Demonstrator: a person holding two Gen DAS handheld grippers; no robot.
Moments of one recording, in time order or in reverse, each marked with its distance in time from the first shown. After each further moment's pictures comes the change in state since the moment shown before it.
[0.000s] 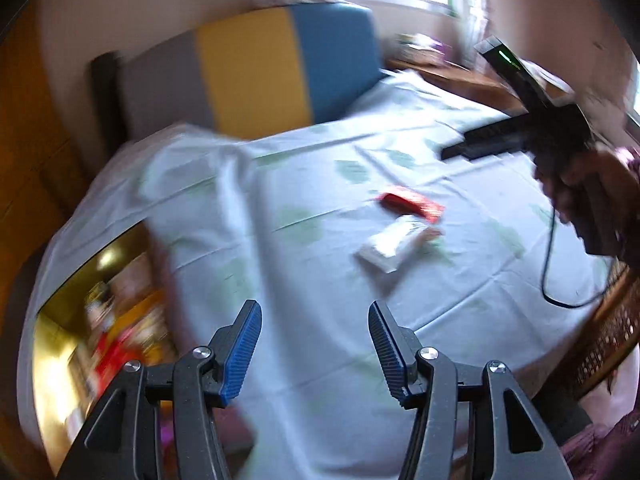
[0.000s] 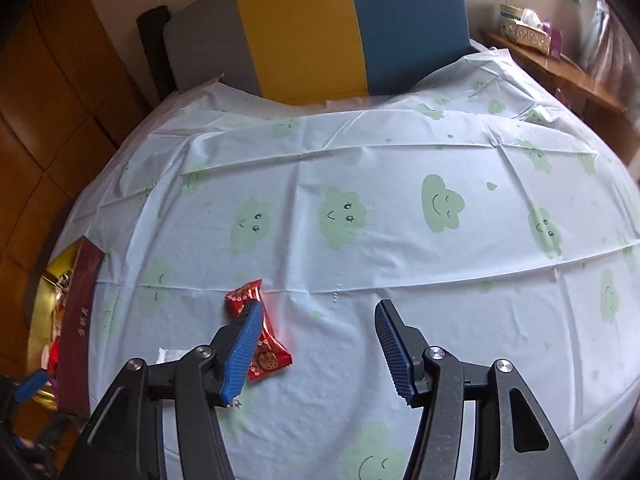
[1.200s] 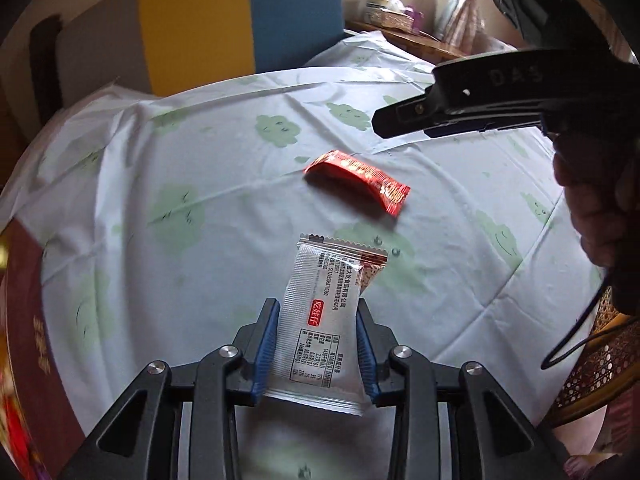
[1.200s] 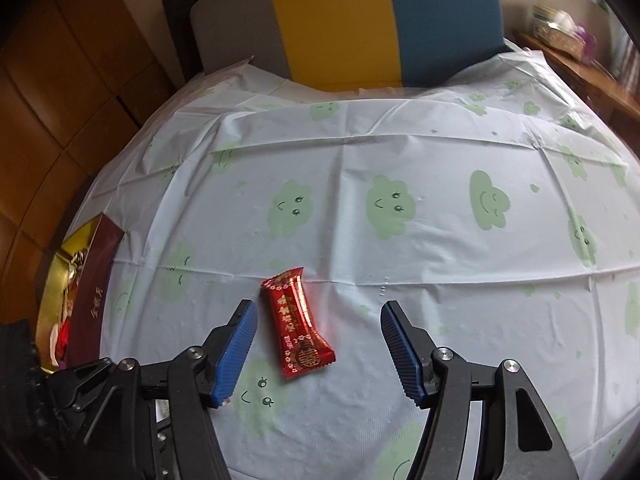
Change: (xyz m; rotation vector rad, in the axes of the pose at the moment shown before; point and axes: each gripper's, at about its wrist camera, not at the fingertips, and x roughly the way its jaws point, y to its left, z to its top) left arm 0.078 -0.035 0.005 -0.061 0.110 -0.162; right arm 0.020 0.036 -0.011 -0.121 0.056 0.051
